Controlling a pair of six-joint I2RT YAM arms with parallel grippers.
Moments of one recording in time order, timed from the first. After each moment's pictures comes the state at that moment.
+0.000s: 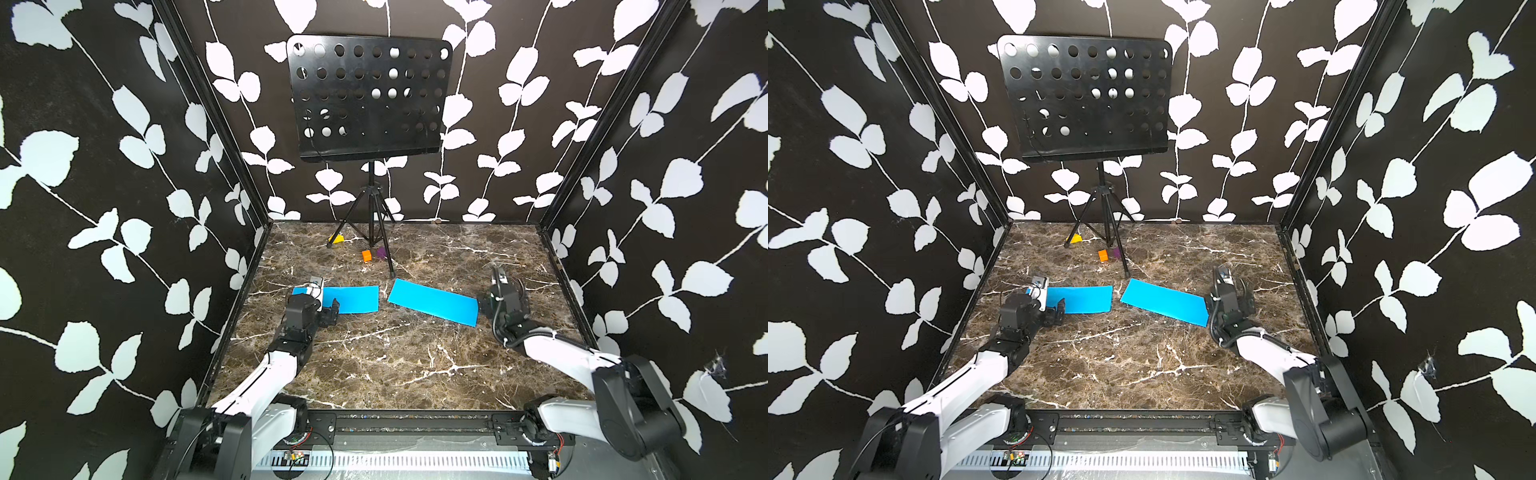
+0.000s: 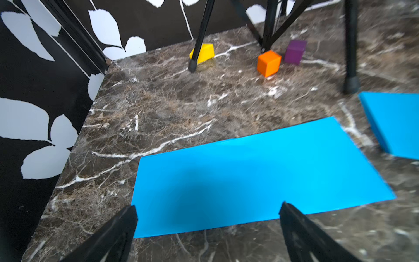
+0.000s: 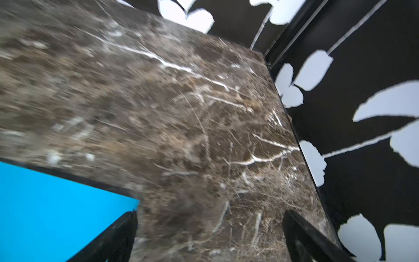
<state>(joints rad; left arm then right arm) -0.18 1.05 0.33 0.23 -0.13 0.16 0.31 1.31 0.43 0.27 0.57 -0.07</state>
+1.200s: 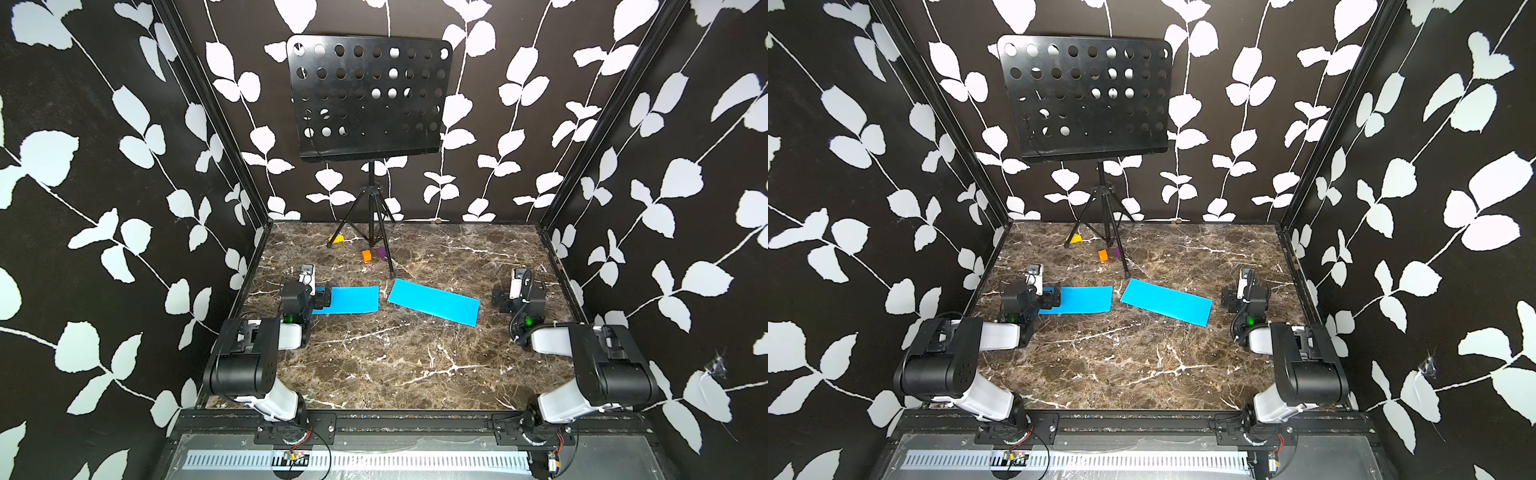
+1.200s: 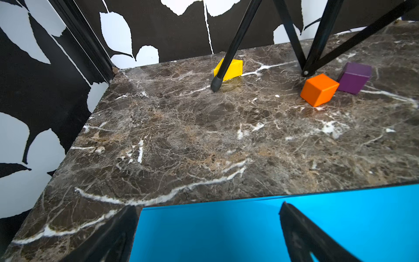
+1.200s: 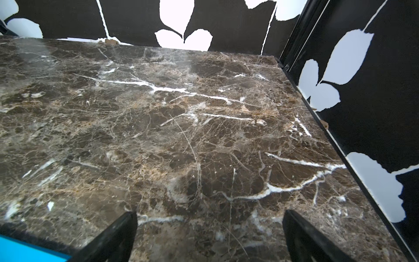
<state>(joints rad) -0.03 1.57 0.42 0.76 -0.01 0.15 0.02 1.53 0.39 0.70 0.11 -0.08</state>
